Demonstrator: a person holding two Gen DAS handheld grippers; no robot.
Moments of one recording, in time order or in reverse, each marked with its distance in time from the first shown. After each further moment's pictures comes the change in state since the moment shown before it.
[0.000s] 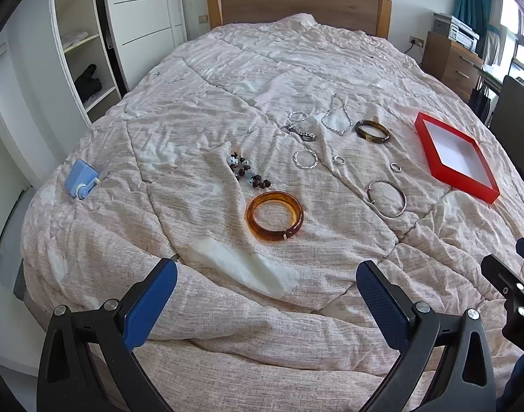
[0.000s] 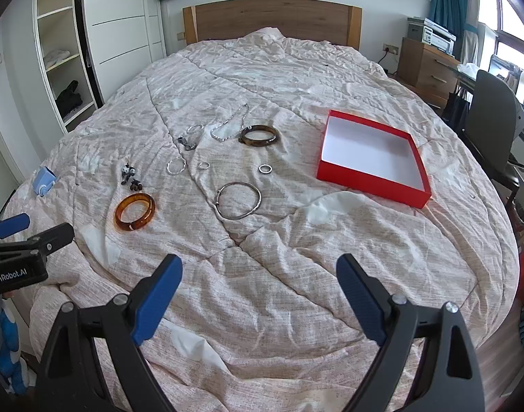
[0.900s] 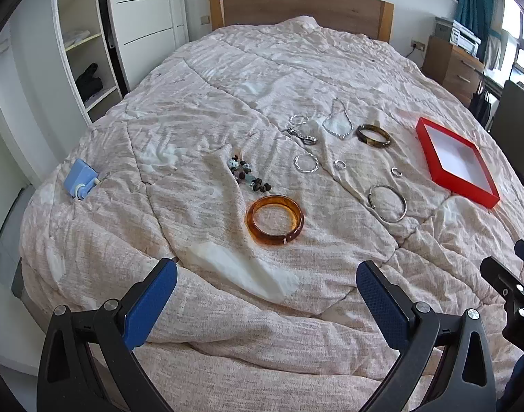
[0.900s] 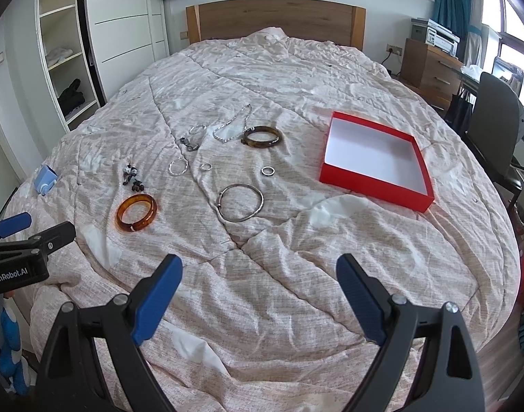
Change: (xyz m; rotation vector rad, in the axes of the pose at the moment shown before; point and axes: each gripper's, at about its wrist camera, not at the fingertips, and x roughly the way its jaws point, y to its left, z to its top) left arm 0.000 0.004 0.004 -0.015 -0.009 -0.001; right arm 0.001 0.001 0.004 -0.005 0.000 0.016
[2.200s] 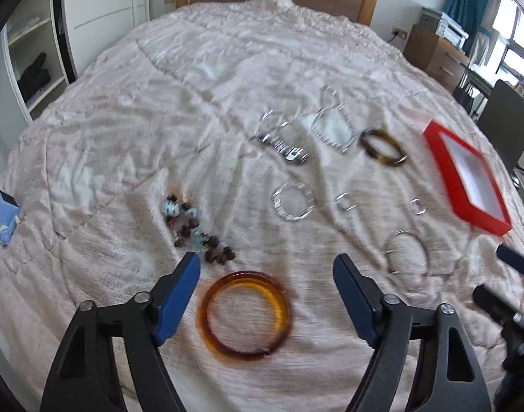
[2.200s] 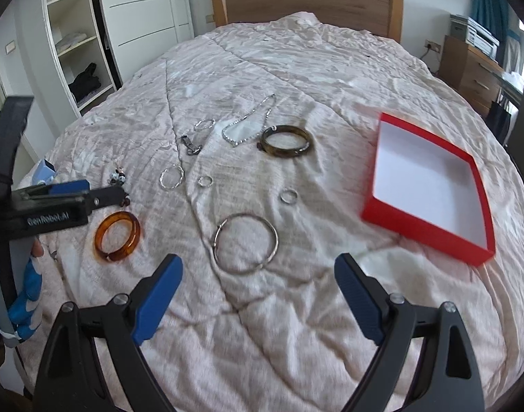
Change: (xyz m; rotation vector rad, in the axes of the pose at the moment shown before) left arm 0.146 0.001 0.074 0.031 0.092 -0.172; right arm 0.117 -0.008 0.061 -0.080 0.072 0.117
